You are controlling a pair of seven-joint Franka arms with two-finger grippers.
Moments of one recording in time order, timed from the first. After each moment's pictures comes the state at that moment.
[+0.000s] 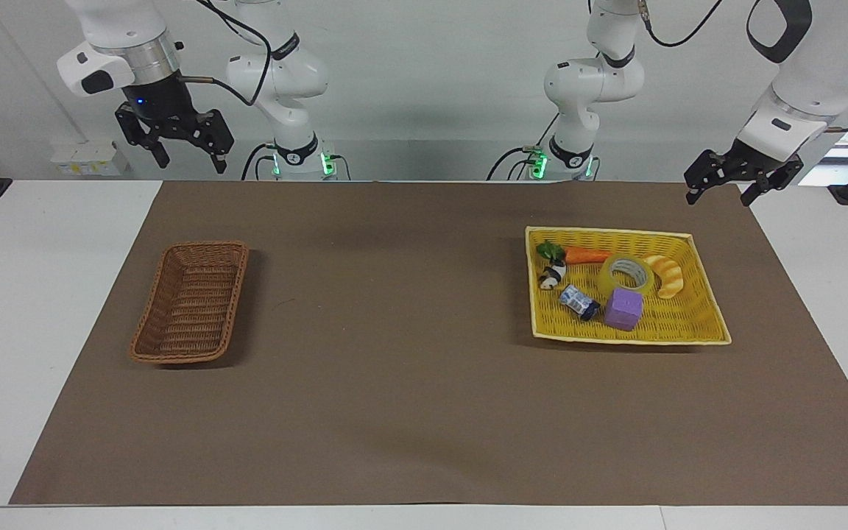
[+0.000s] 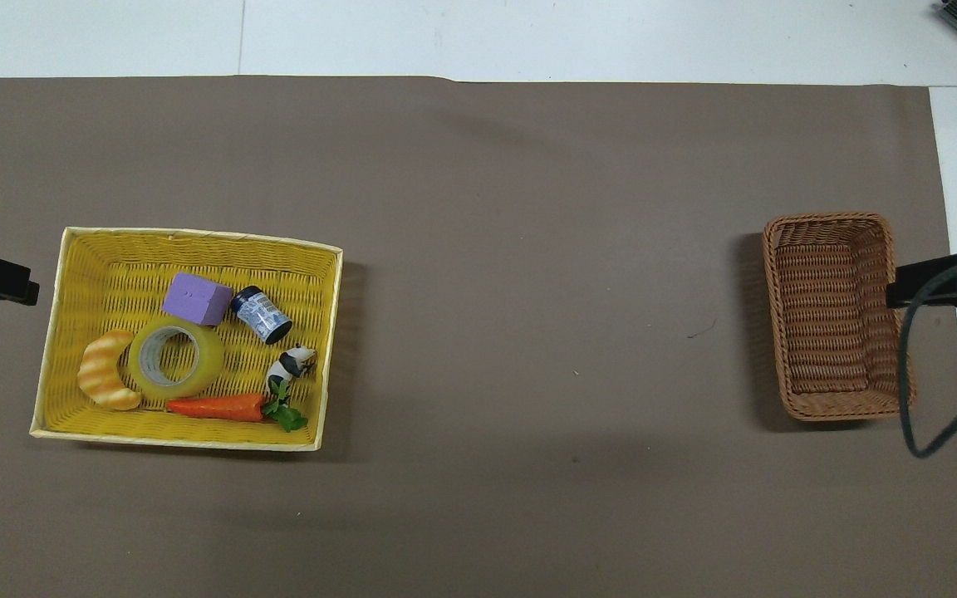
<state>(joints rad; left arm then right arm) 0.03 -0.03 -0.02 -1.61 0.01 1.55 0.12 0.03 -0.09 -0.03 -1.56 -0.03 1.49 0.14</state>
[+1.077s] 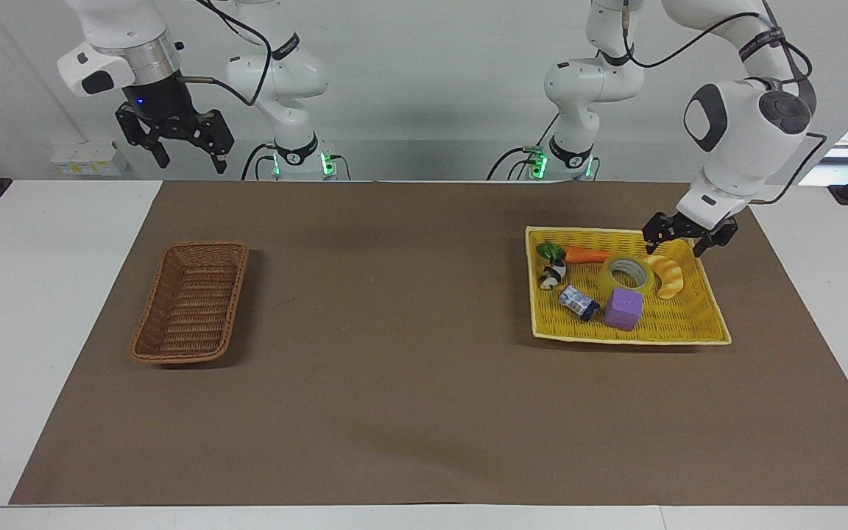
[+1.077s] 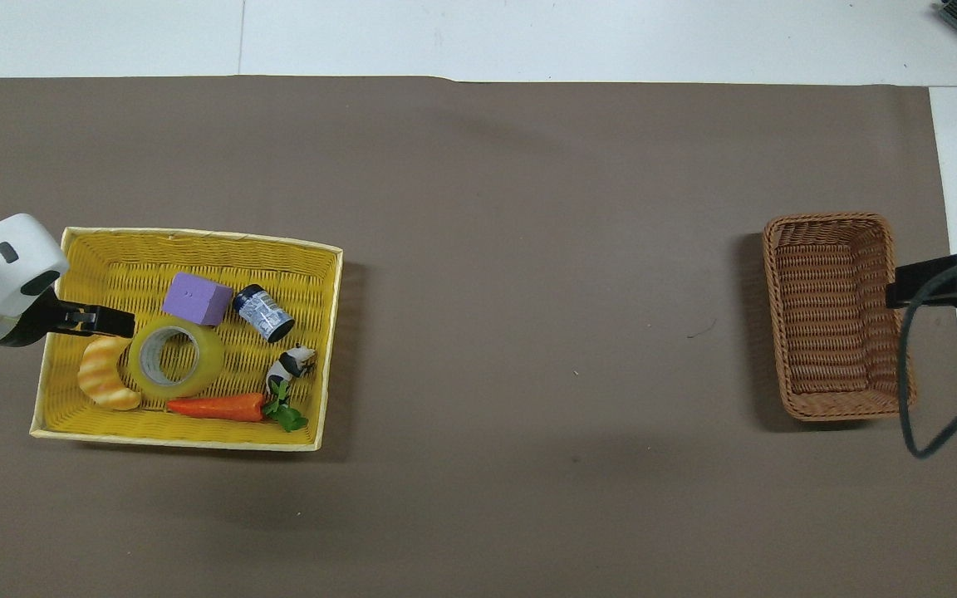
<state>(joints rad) 0.04 -0.06 -0.02 -2.11 0.01 2.05 0.17 0.03 -0.09 -0.03 -1.56 -0.03 1.49 0.14</state>
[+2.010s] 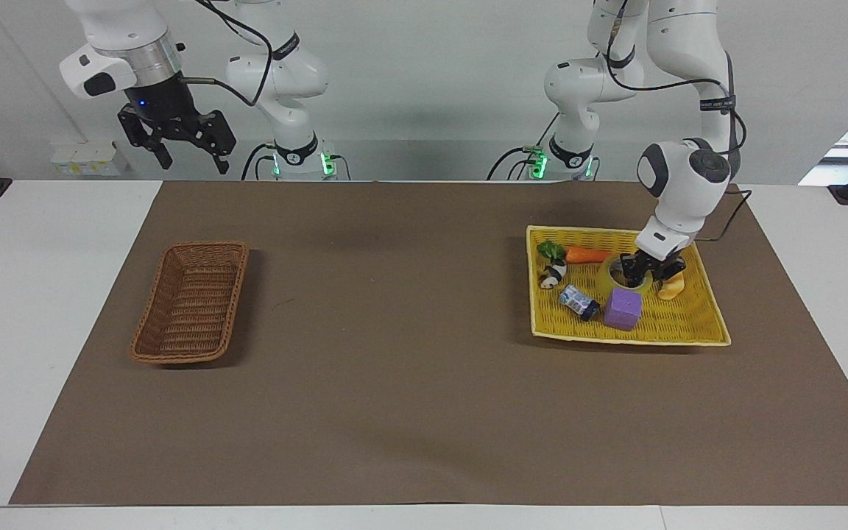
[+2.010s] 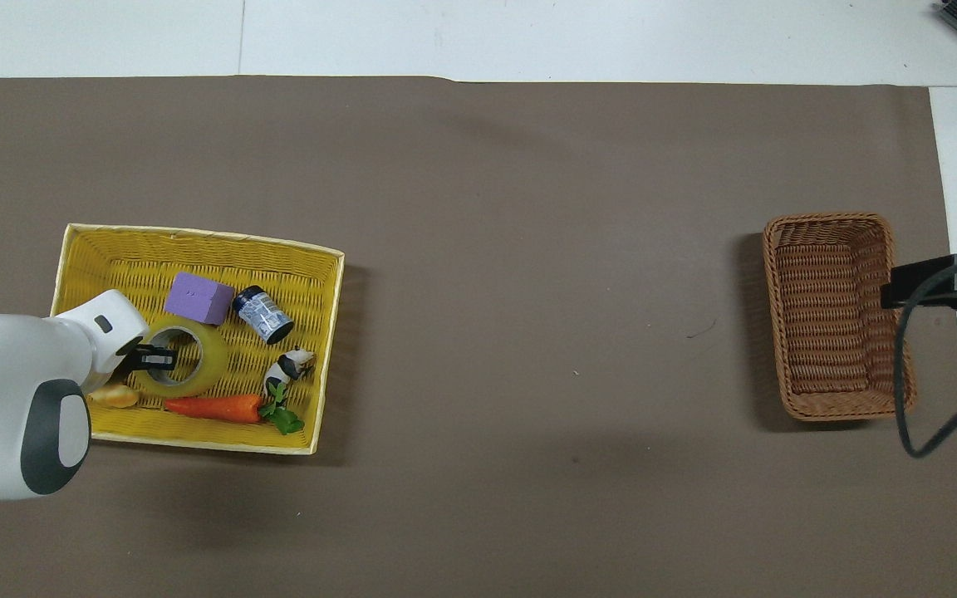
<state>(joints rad) 0.05 0.01 -0.02 -2.44 0.01 2.54 0.18 0.03 -0.09 -0.03 -1.57 -0.01 1.50 0.14</state>
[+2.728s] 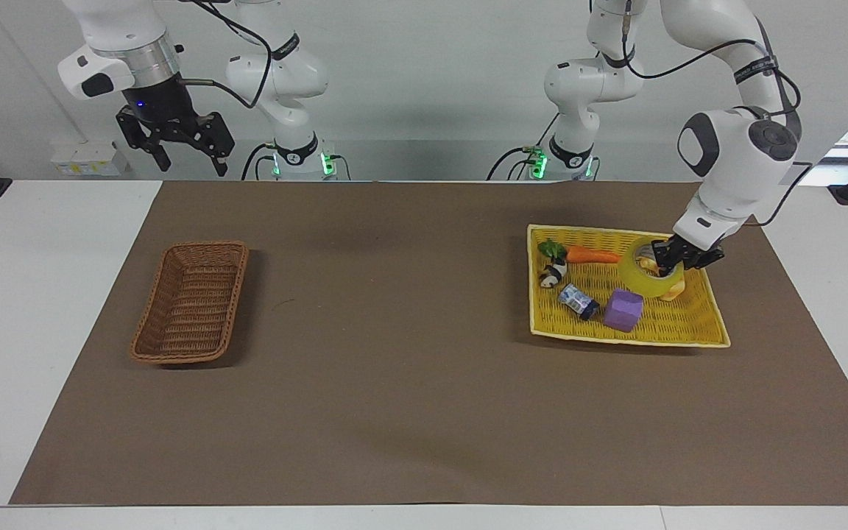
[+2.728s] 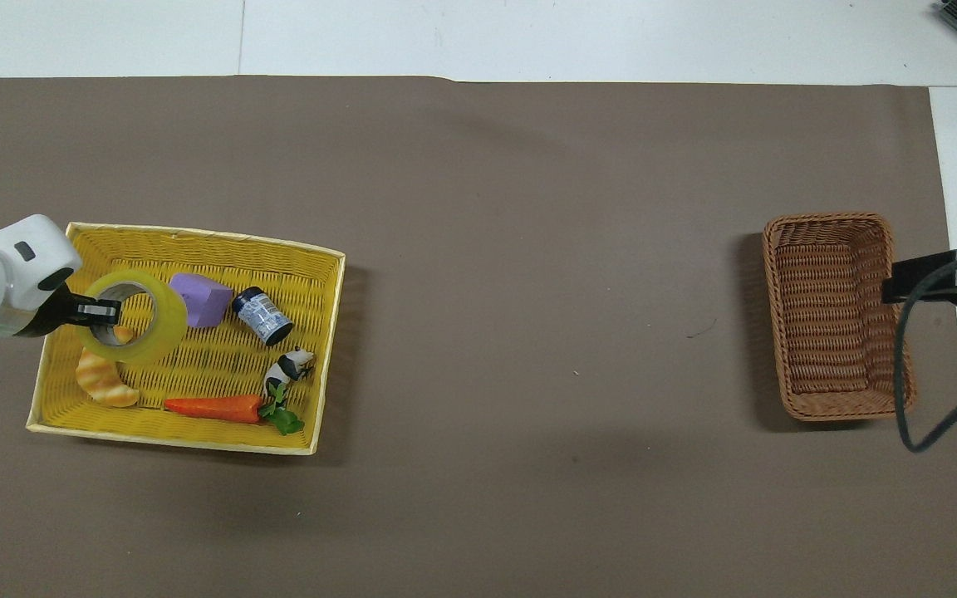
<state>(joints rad) 0.05 -0.01 -0.01 -2.07 0.01 2.08 0.18 0.03 -0.09 -0.03 -1.57 -0.01 1.51 0.14</state>
